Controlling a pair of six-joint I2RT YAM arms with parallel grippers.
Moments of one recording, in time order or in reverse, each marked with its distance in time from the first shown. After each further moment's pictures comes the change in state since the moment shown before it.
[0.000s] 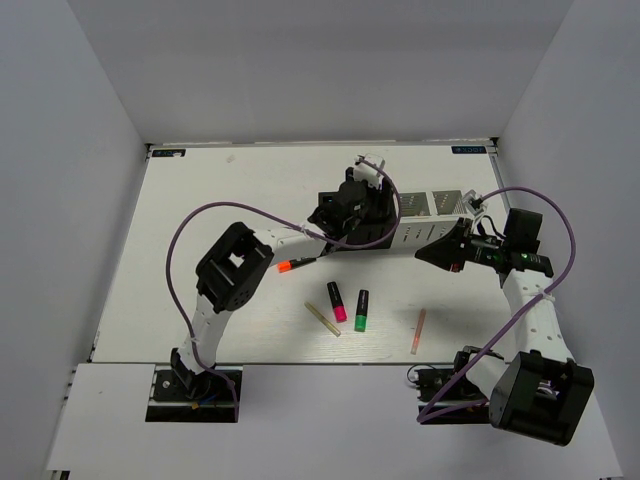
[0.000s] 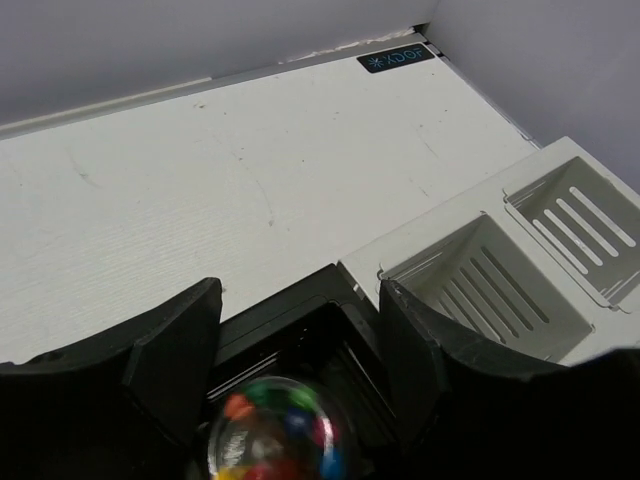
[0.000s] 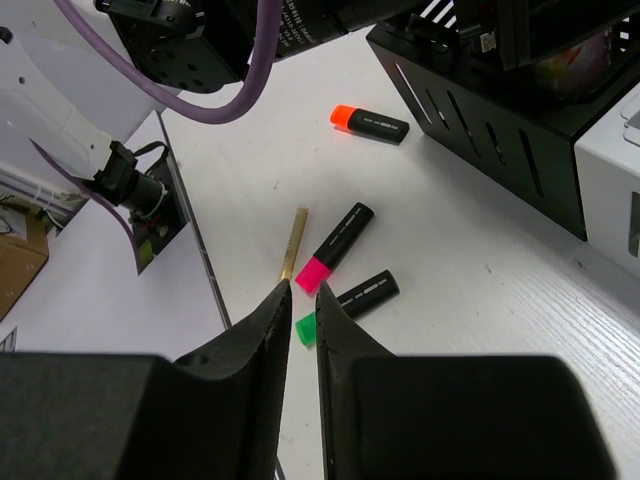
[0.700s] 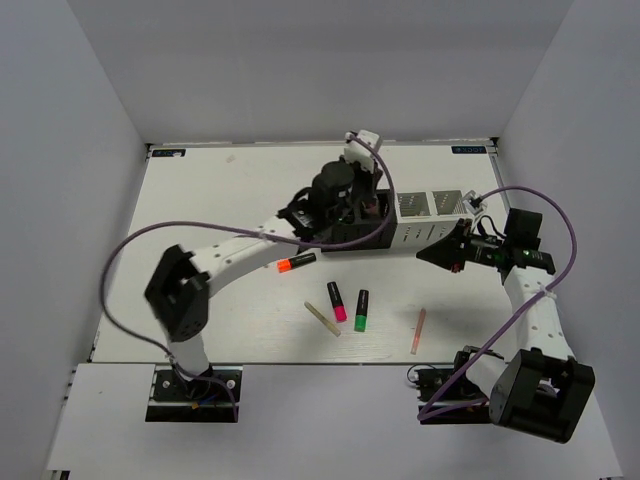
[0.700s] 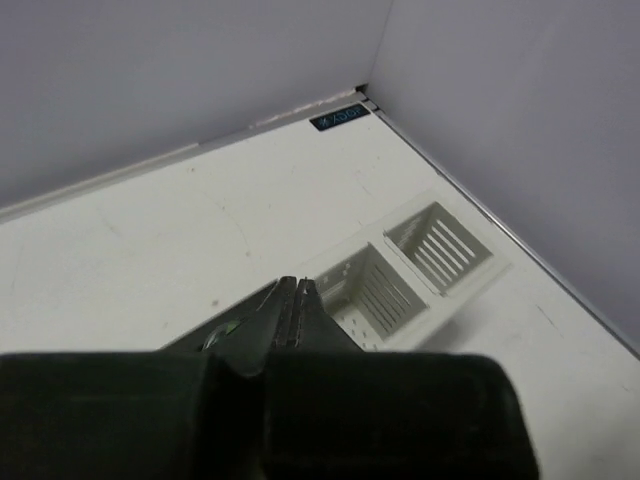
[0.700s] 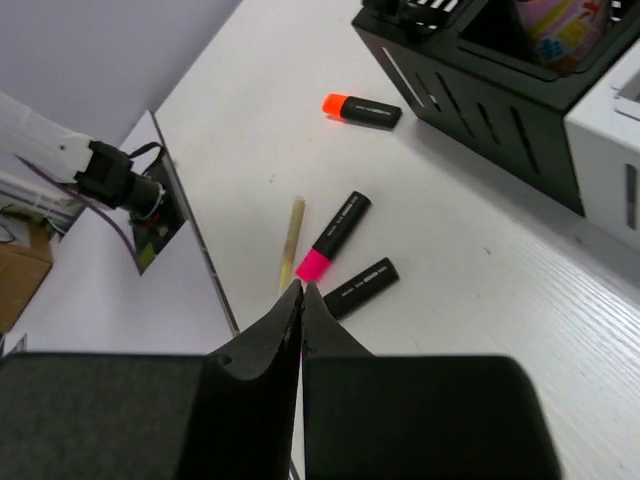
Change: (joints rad) left arm -0.046 -0.284 -0.013 -0.200 0.003 0.035; right arm -0.005 0.006 0.014 -0.069 0.010 -0.031
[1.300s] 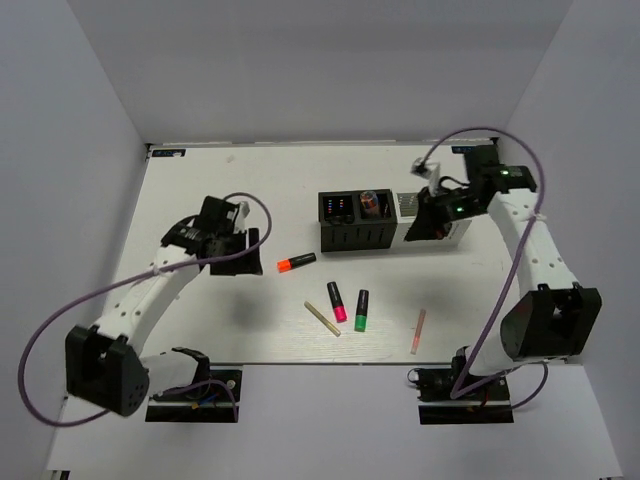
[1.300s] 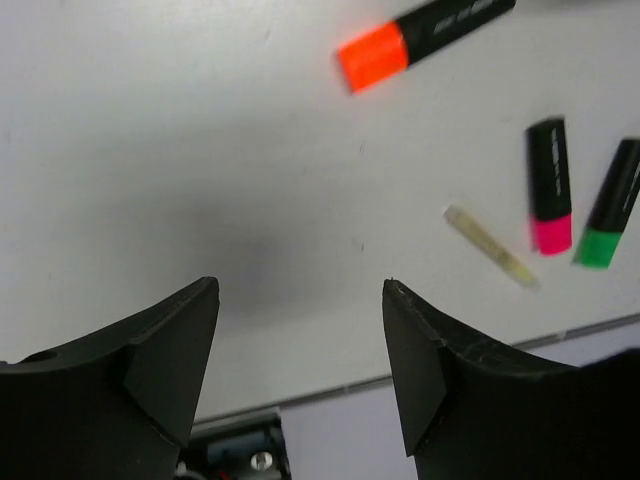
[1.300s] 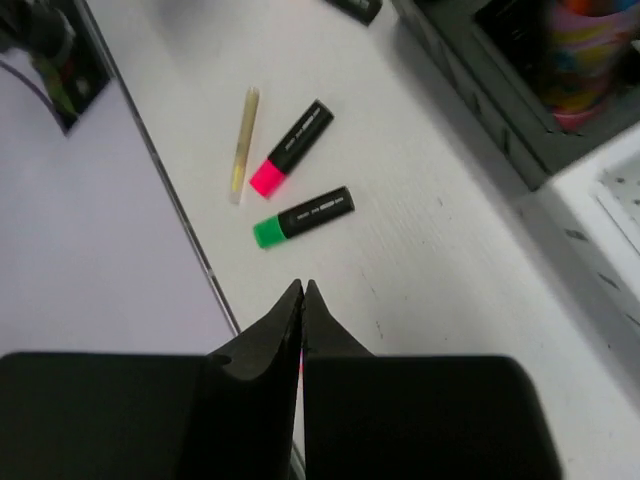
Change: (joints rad) left arm 0.523 -0.587 -0.449 -1.166 0.339 -0.158; right arm 0.257 0.400 0.700 -0.685 0.421 -0.413
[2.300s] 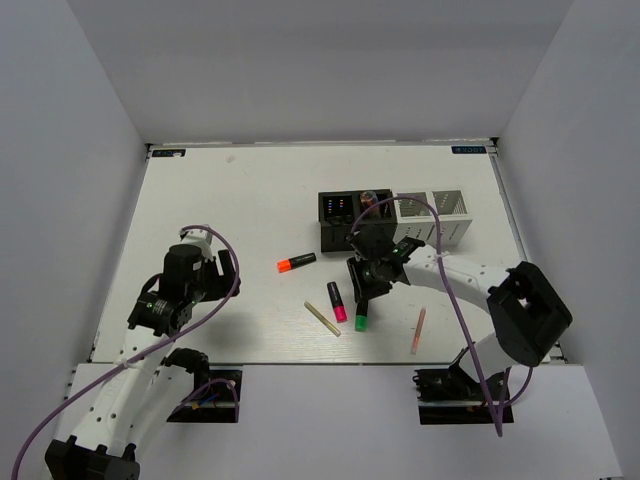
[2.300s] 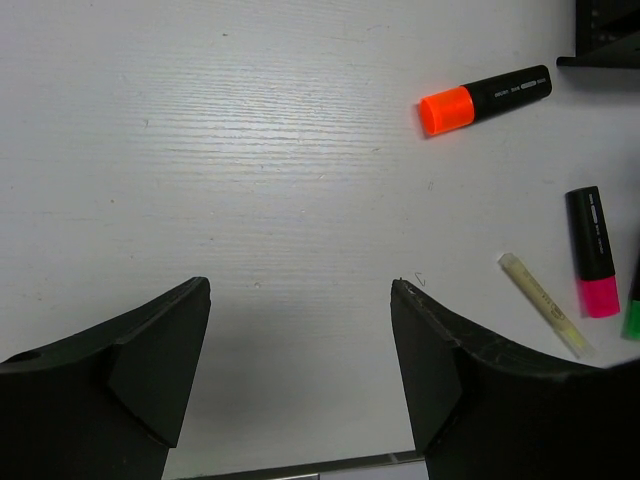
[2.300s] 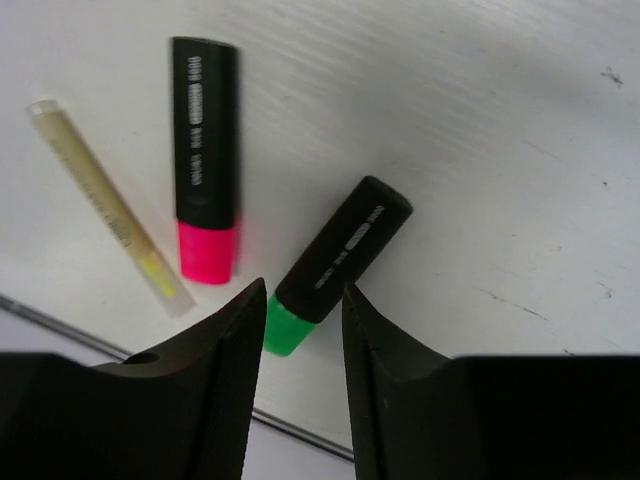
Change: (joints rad) left arm 0.104 -0.609 -0.399 0.124 -0.132 -0.024; right arm 0.763 0.043 -0.520 0.625 0.852 1.043
